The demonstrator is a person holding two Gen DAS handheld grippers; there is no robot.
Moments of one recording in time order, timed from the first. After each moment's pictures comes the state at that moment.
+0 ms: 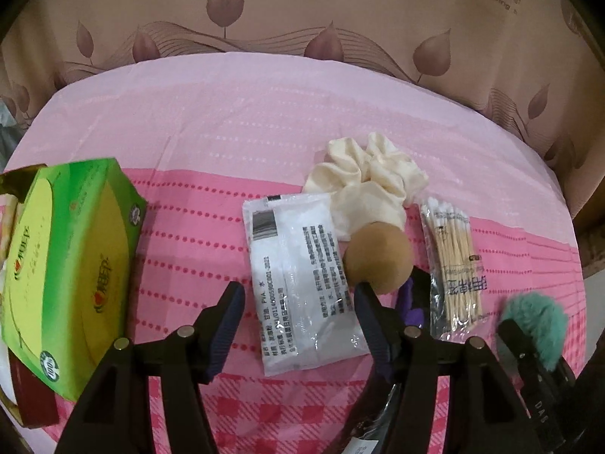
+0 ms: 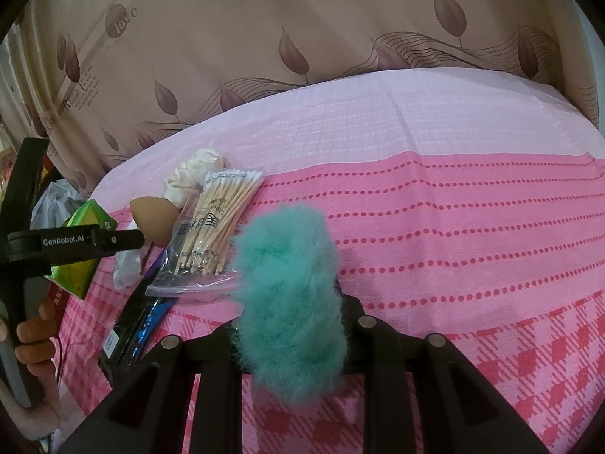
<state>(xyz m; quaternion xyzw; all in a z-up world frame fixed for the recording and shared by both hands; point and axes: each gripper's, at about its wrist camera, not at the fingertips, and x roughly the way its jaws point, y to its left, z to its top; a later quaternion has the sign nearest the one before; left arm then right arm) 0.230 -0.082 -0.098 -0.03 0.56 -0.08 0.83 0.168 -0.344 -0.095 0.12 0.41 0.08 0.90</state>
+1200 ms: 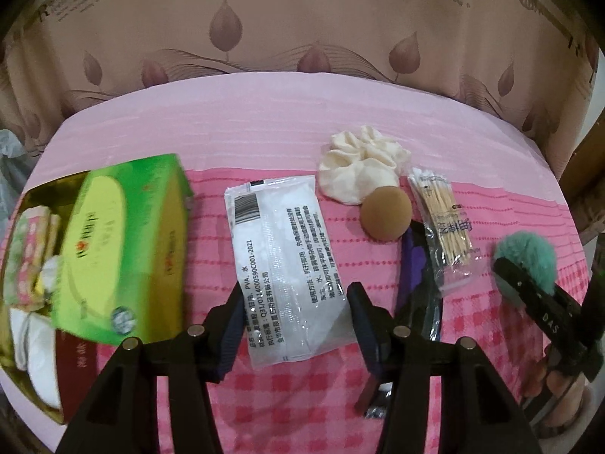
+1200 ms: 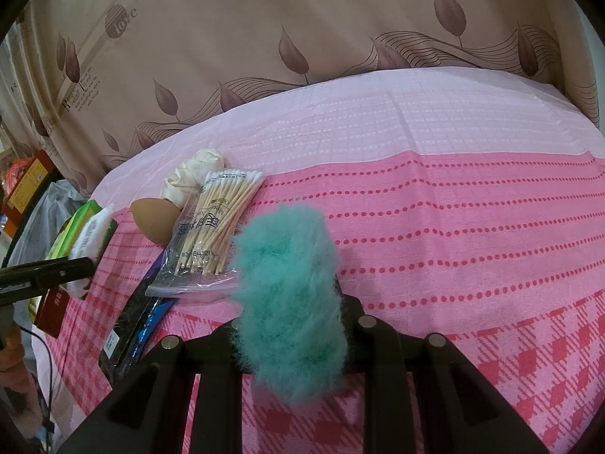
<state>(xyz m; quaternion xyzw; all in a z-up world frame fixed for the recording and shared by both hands) 0.179 -0.052 -0.063 0.02 0.53 -0.10 0.84 0.168 -0.343 -0.094 0.13 0.41 0.08 0.90</state>
